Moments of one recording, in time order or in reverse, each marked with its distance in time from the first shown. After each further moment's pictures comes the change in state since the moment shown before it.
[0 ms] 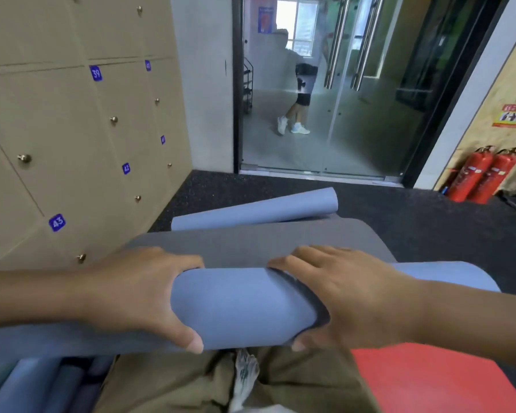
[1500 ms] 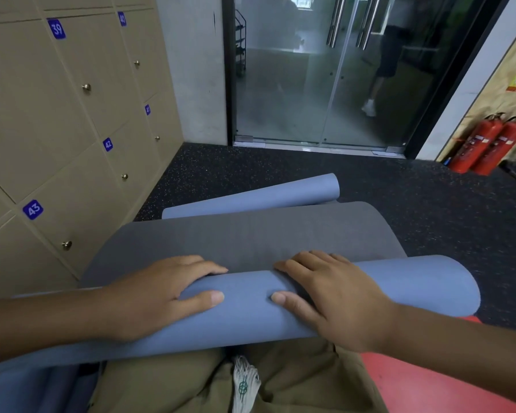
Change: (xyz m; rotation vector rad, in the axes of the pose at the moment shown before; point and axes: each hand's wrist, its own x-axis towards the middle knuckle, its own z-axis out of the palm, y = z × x) left_hand 0.080 -0.042 0.053 -0.261 0.026 0.259; right_hand 0.043 0.033 0.071 0.147 0.090 0.211
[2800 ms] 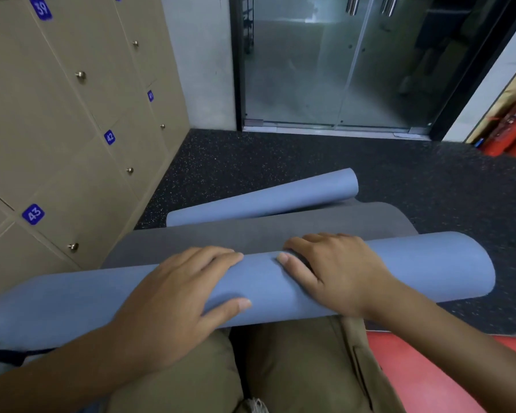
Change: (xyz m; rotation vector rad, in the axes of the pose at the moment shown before) left_hand 0.041 -0.018 0.002 0.154 0.345 -0.027; right_hand 0.099 0.034 0.007 -0.024 0.071 0.087
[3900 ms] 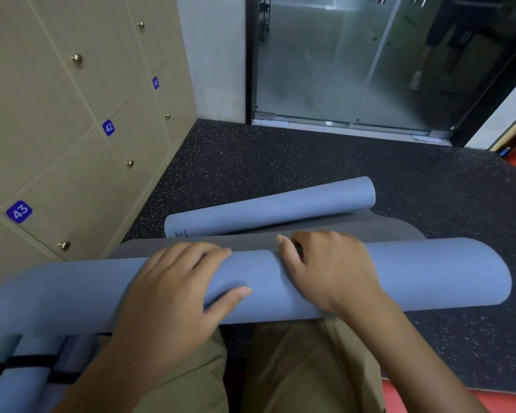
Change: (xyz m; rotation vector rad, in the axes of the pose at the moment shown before) left_hand 0.061 -0.033 0.027 0.160 0.297 -0.151; right_hand 0.088 0.013 0.014 0.040 0.077 0.241
